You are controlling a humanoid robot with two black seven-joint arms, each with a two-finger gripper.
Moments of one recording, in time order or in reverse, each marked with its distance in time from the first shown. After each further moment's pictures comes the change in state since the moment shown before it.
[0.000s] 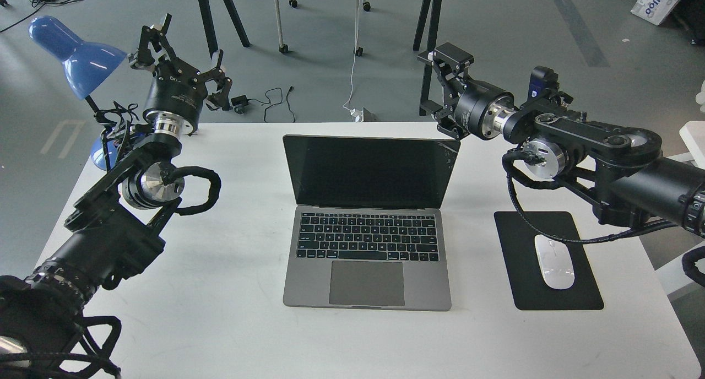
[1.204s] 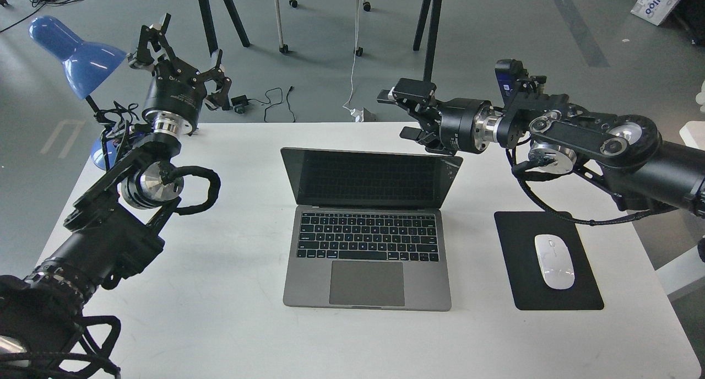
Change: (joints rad) left arm -0.002 0.002 0.000 0.002 0.000 0.000 0.000; right arm 0.083 -0.019 -0.112 0.063 -0.318 0.224 0.000
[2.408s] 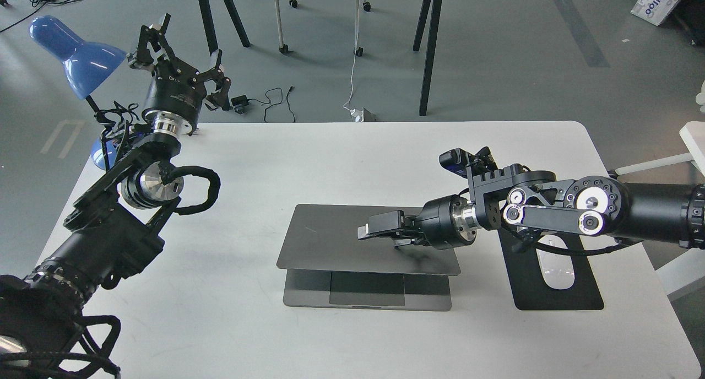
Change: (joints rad) left arm -0.001 0.001 0.000 0.002 0.000 0.002 0.000; right arm -0.013 0.016 -0.266 0.241 -0.289 0.002 0.000
